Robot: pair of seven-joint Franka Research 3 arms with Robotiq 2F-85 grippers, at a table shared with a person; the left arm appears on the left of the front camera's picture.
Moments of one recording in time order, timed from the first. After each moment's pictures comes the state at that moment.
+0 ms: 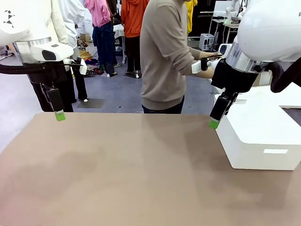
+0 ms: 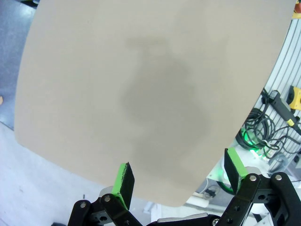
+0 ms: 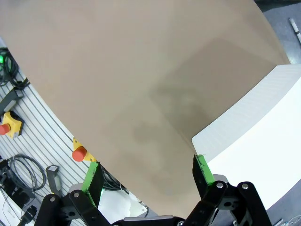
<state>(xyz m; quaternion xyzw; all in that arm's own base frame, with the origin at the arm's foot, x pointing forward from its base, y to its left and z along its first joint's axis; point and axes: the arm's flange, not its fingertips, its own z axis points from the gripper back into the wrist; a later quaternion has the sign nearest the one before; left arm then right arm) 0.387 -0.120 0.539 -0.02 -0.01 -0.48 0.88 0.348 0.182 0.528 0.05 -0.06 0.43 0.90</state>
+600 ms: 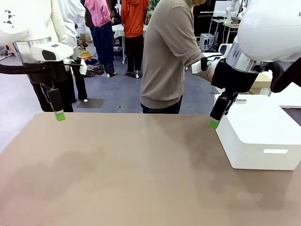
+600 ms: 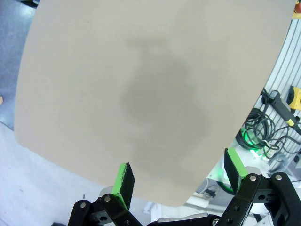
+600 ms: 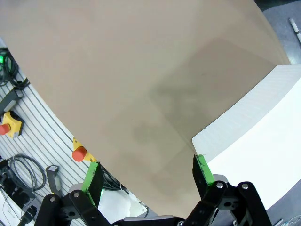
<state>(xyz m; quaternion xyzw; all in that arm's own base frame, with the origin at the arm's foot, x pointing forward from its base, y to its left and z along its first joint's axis) 0.387 -0.120 0.539 -0.02 -0.01 -0.48 0.88 0.348 0.182 0.528 0.05 -0.06 0.43 0.90</state>
